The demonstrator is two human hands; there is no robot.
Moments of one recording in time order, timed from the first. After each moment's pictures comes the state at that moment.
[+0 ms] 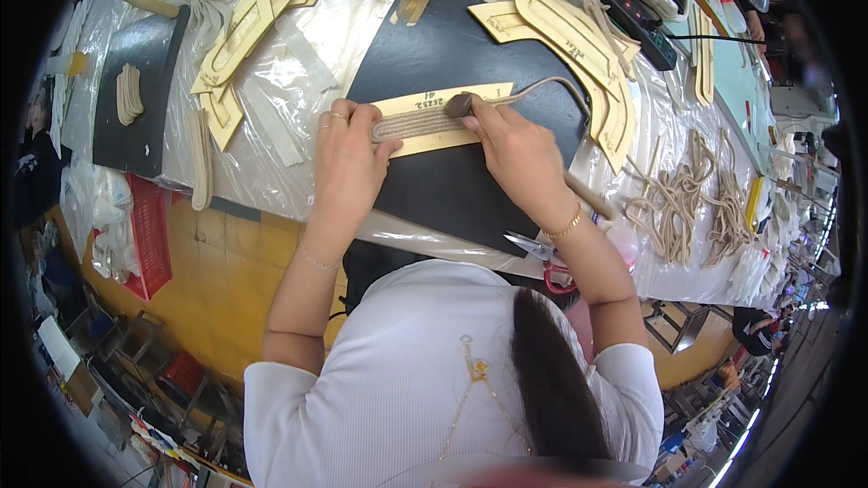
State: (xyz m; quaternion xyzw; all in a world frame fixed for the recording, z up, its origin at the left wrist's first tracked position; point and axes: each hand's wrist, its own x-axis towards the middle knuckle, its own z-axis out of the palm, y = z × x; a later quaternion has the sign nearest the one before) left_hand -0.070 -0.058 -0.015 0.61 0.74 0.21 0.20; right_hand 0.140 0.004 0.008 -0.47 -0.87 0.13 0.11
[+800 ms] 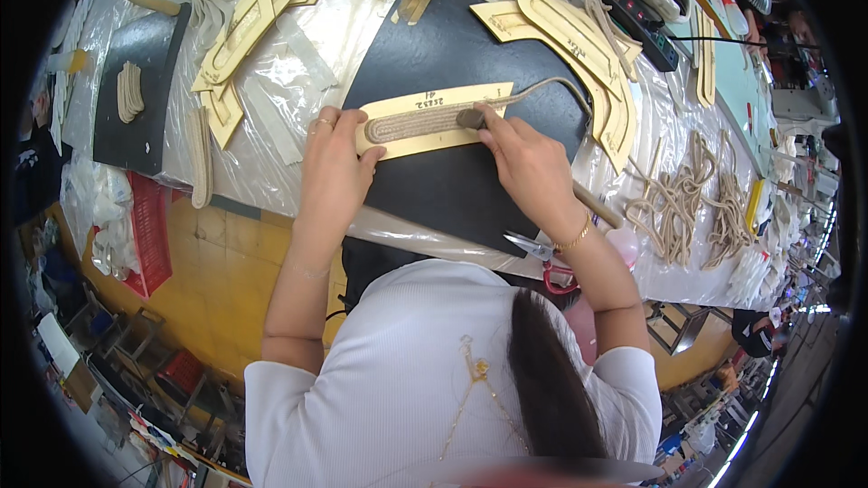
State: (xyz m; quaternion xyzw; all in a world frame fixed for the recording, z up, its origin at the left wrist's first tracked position) left_hand -0.081 -0.064 0.001 0.59 0.74 0.22 0.23; right_hand 0.158 -0.008 0.015 -0.44 -0.87 0.15 0.19
